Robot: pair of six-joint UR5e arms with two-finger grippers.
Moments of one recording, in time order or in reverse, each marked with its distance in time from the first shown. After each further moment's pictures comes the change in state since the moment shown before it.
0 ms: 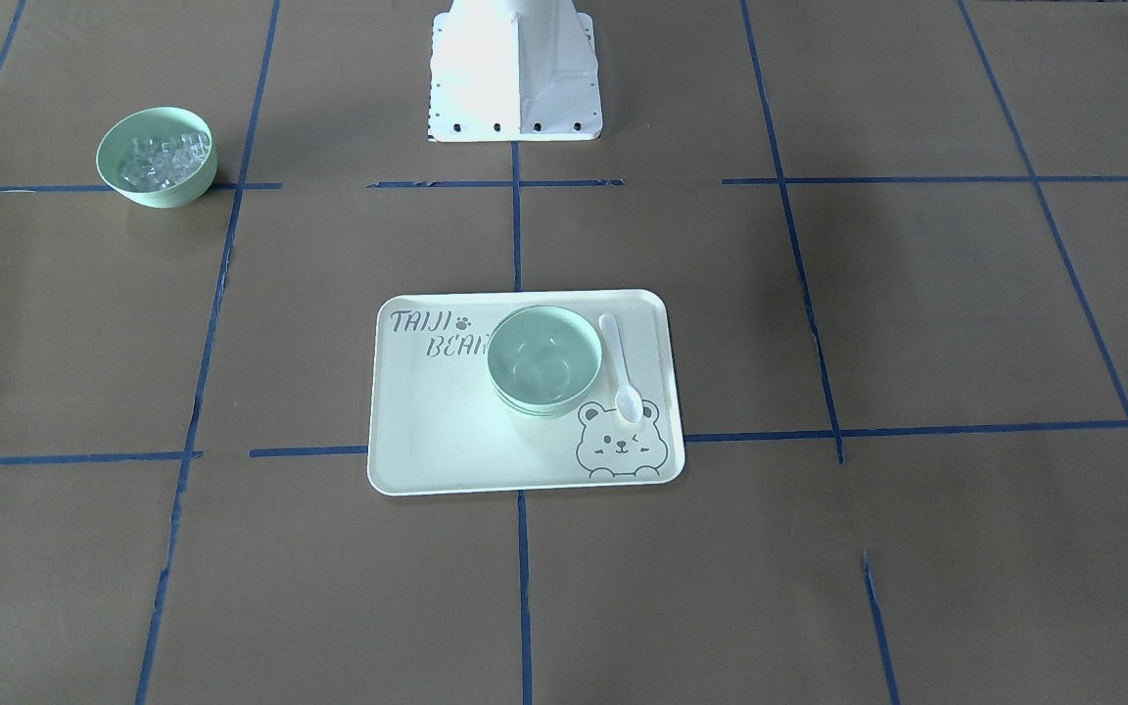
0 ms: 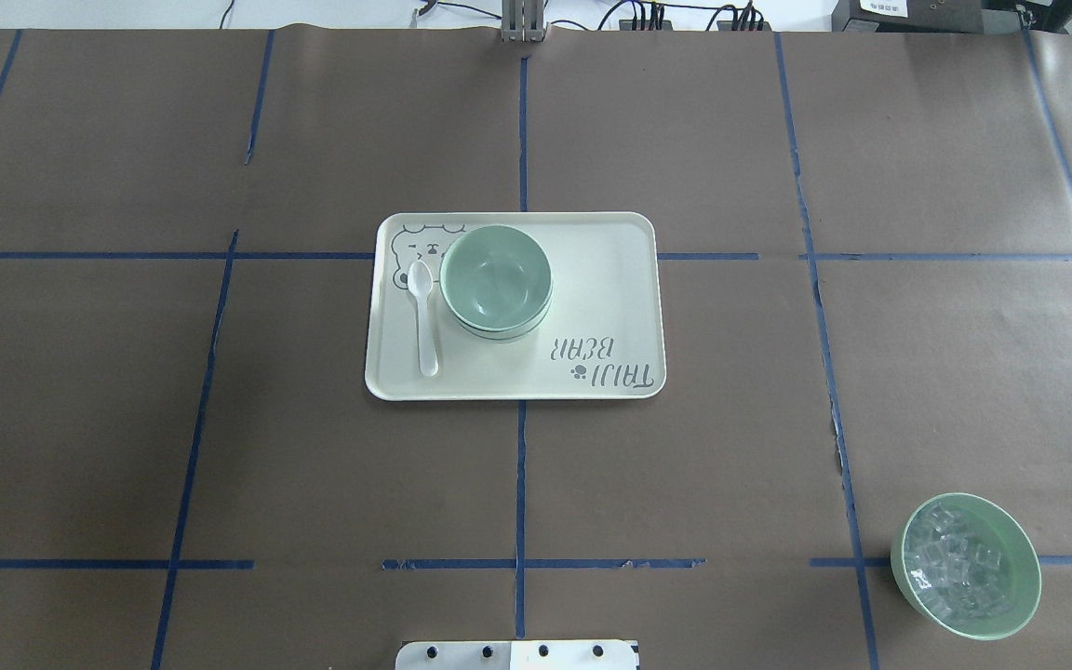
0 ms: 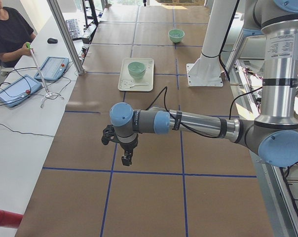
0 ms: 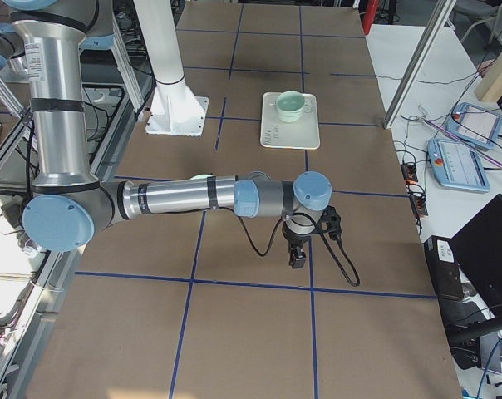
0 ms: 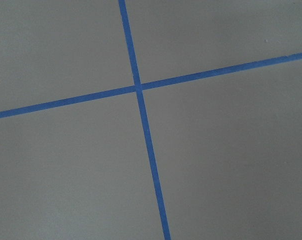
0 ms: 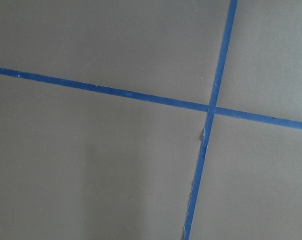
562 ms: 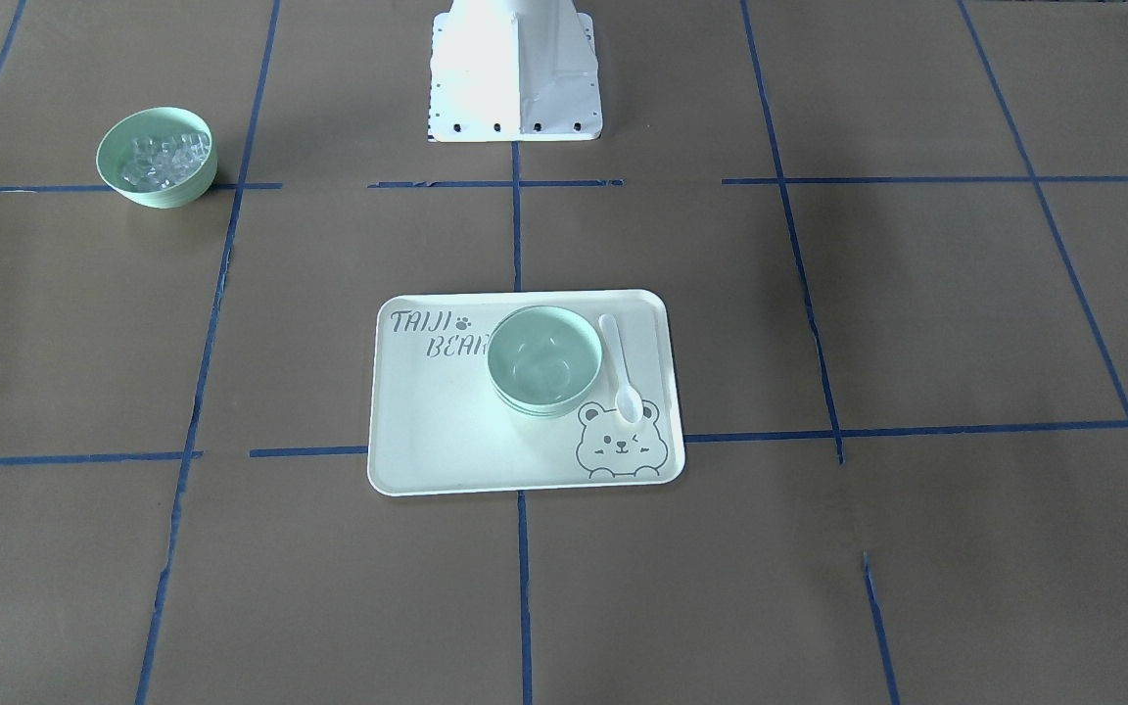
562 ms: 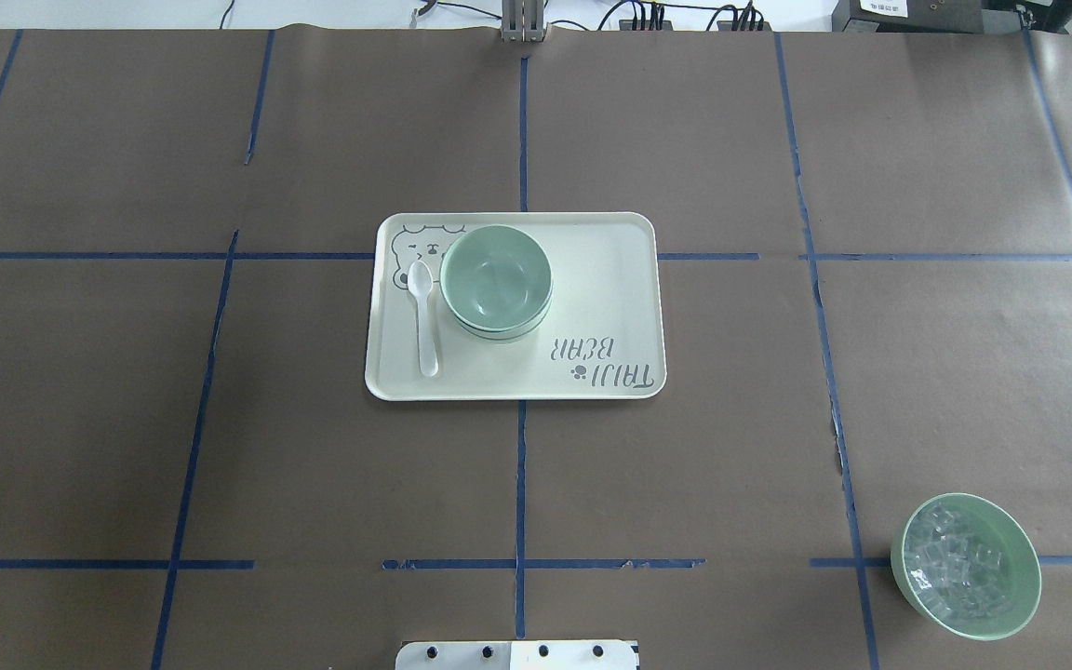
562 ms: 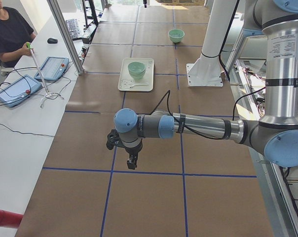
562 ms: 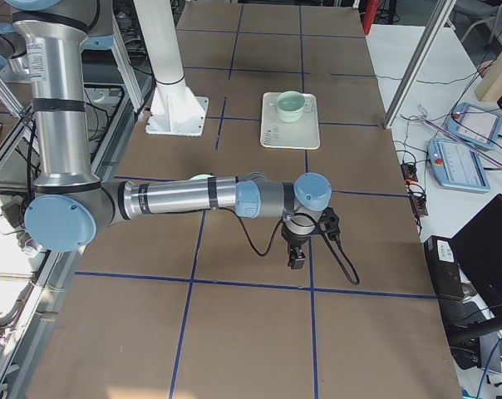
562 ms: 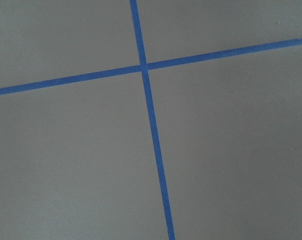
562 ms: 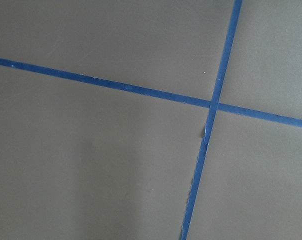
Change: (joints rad) left arm 0.000 0.039 -0.007 -0.007 -0.031 0.002; right arm -0.025 -0.002 -0.007 0.004 -0.028 -0.010
